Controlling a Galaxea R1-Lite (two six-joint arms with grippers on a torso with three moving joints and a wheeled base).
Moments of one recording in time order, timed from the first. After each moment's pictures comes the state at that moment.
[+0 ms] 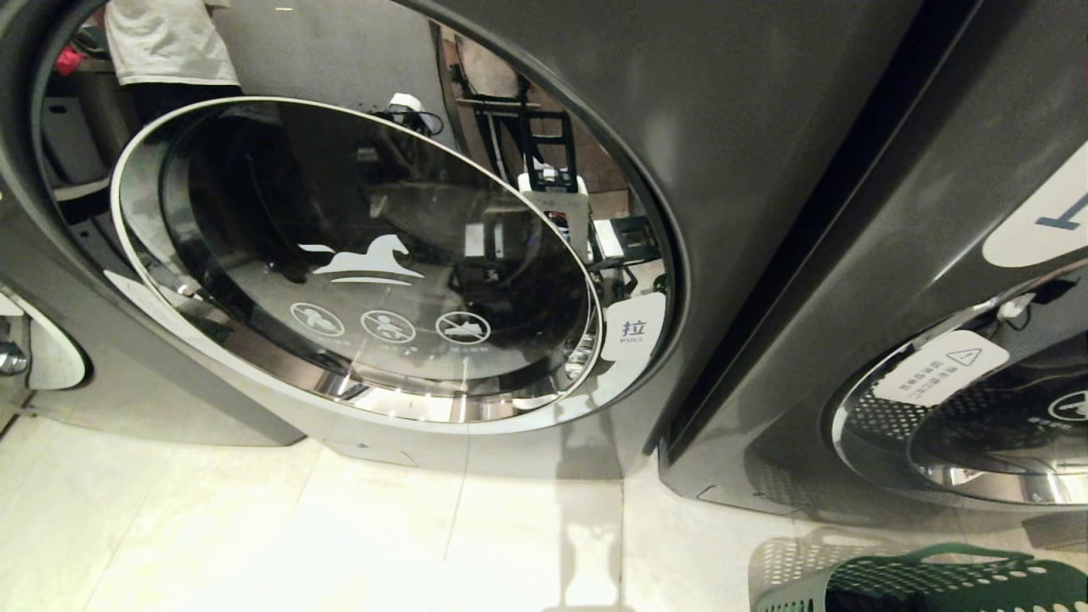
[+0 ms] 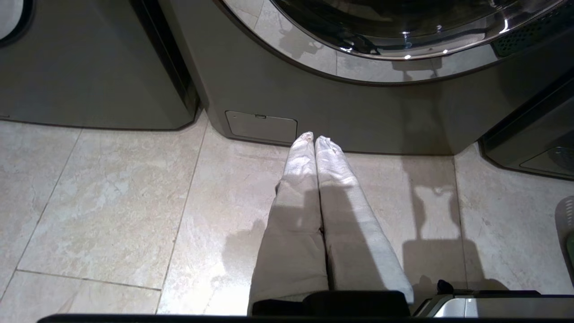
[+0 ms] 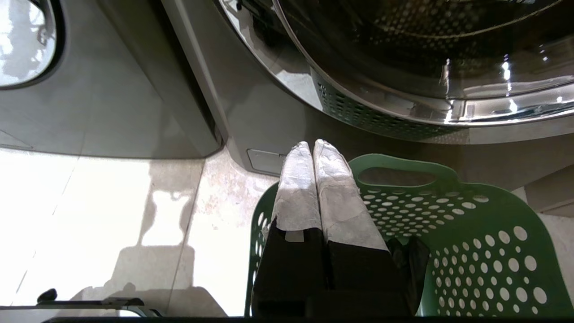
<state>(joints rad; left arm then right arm) 0.00 0.00 0.00 0.00 0.00 0.00 0.00 0.00 0.00 0.00 -0.01 0.02</state>
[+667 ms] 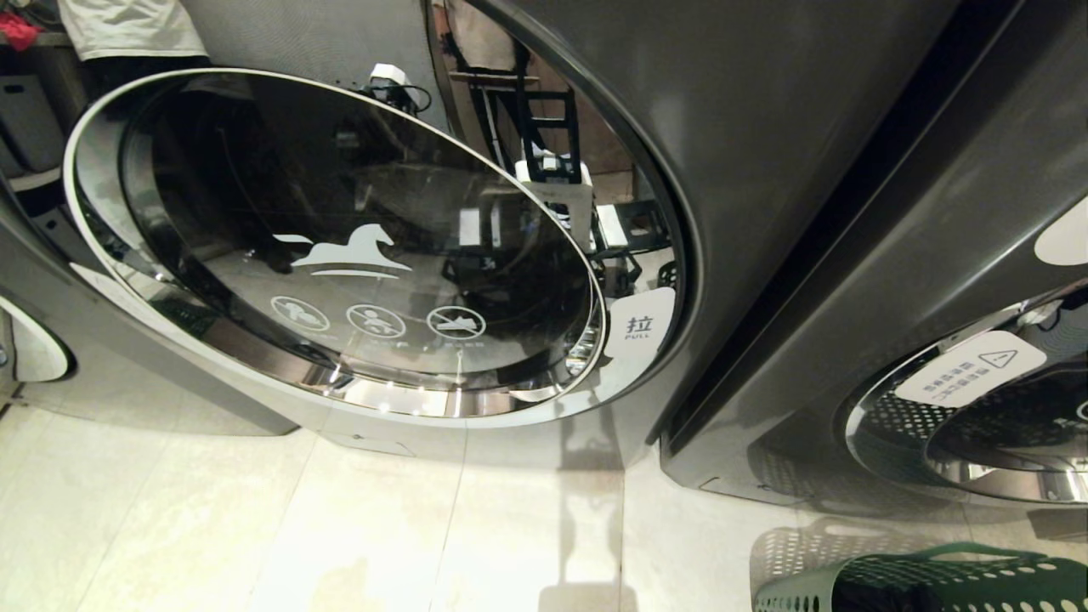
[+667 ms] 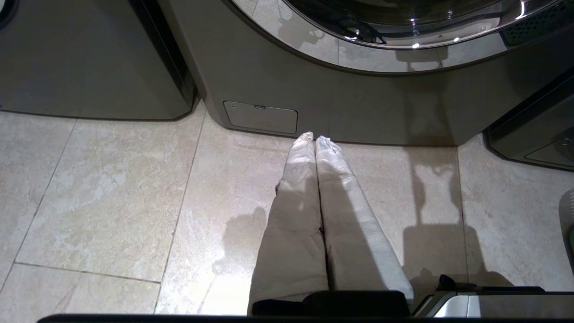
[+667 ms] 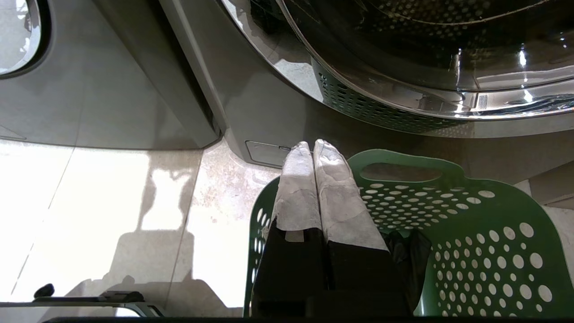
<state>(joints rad) 0.00 0.00 0.00 0.00 0.00 0.00 0.00 0.00 0.00 0.00 -0.01 0.02</state>
